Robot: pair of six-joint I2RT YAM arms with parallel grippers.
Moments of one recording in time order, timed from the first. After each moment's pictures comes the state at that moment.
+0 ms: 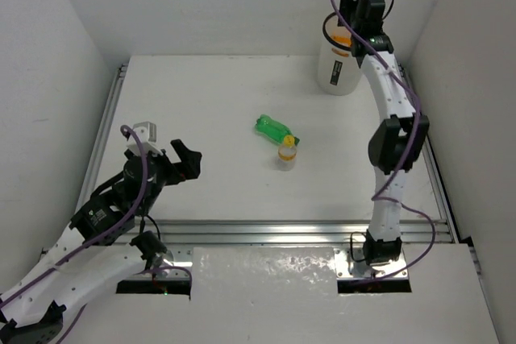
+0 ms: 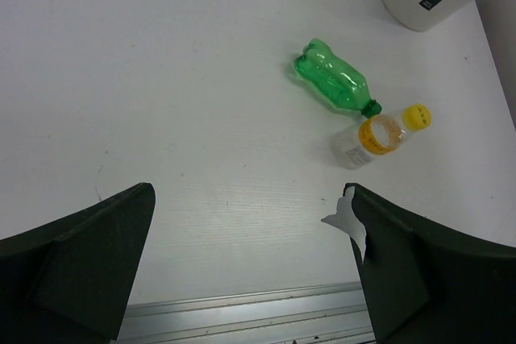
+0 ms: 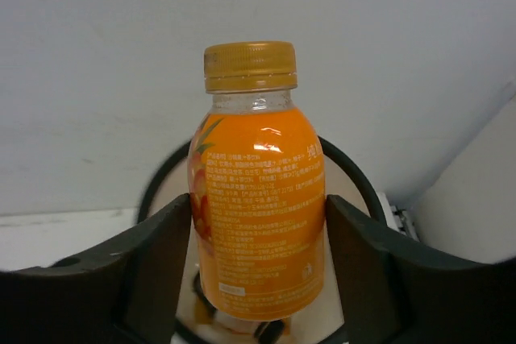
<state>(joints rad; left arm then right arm) -0.71 0.55 0.82 -0.69 -0.53 -0.61 0.10 2.13 2.20 -0.13 0.25 -0.09</state>
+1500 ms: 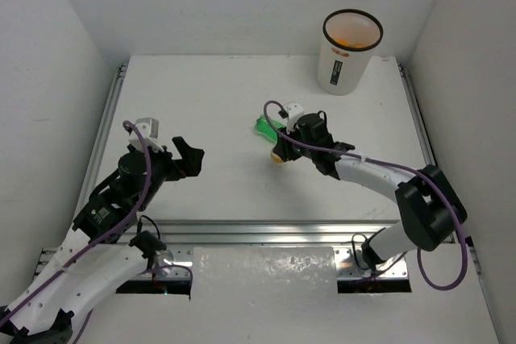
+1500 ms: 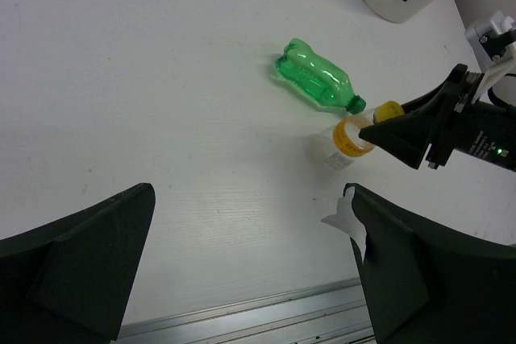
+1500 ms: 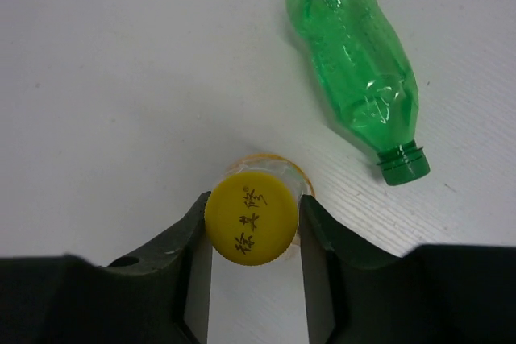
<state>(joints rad) -0.57 0.56 0.80 -0.60 -0.33 -0.52 0.58 1.49 0.78 0.11 -0.07 0.10</state>
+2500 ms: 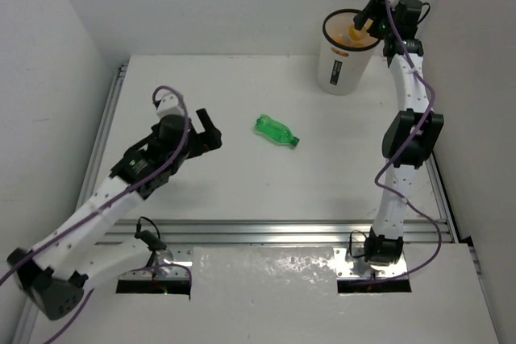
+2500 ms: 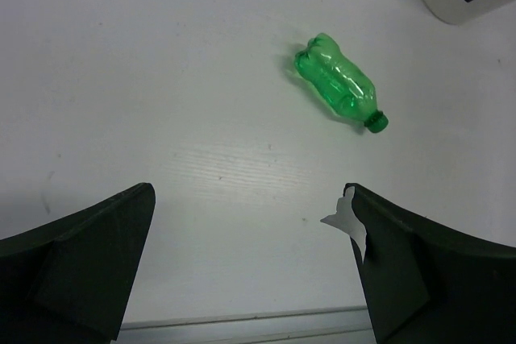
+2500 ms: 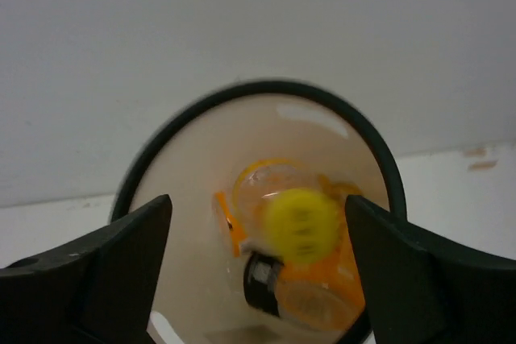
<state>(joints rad) -0.57 0.88 0.94 -0.59 -0.39 -0.67 -0.12 2.31 2.32 -0.18 -0.18 0.28</state>
